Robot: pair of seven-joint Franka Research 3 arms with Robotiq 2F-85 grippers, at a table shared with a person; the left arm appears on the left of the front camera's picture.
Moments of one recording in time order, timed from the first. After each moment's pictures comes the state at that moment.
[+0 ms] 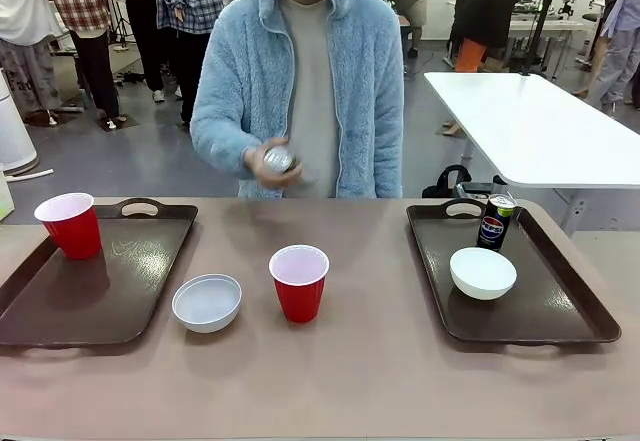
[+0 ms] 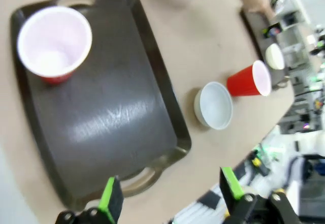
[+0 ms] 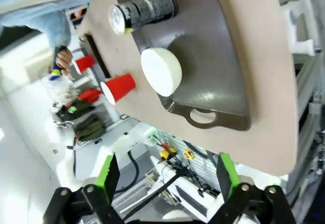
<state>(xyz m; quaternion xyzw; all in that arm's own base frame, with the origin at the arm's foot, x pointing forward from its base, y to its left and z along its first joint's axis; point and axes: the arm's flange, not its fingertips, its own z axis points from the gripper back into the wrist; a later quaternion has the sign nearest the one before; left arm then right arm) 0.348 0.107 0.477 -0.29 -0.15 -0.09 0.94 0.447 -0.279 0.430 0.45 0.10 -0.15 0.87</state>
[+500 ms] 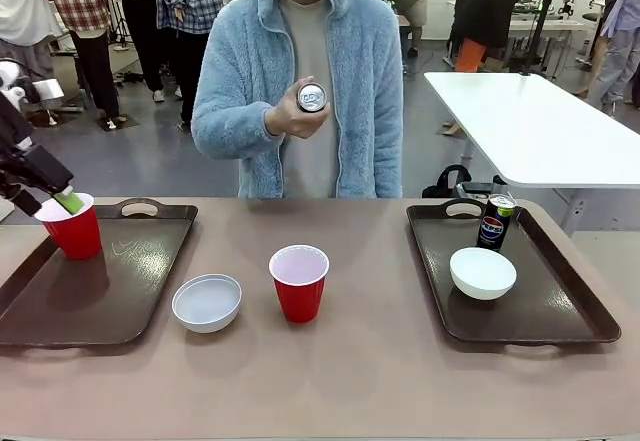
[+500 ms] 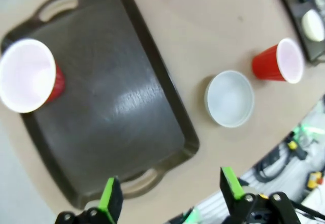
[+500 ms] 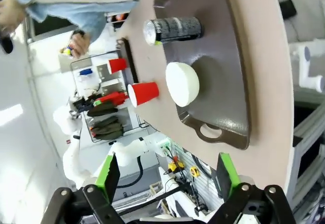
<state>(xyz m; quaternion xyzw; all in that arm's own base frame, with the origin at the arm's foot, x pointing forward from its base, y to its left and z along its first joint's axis) 0.380 -0.006 0.506 -0.15 -0.10 -0.16 0.97 0.423 -0.331 0.422 0.53 0.00 -0.10 0.84</state>
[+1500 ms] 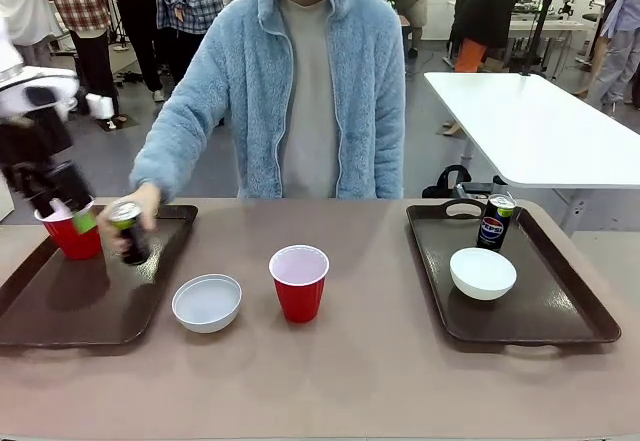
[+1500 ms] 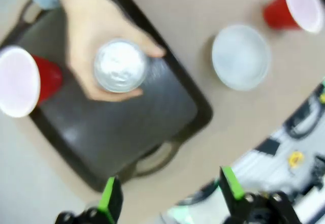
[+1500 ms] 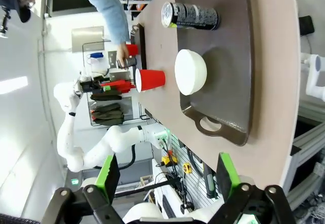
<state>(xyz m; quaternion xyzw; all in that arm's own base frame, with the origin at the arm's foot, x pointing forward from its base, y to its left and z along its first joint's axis) 0.363 -0.038 0.499 -0.05 -0.04 -0.27 0.96 0.396 -0.339 0.409 0.56 -0.03 -0.04 0.83</state>
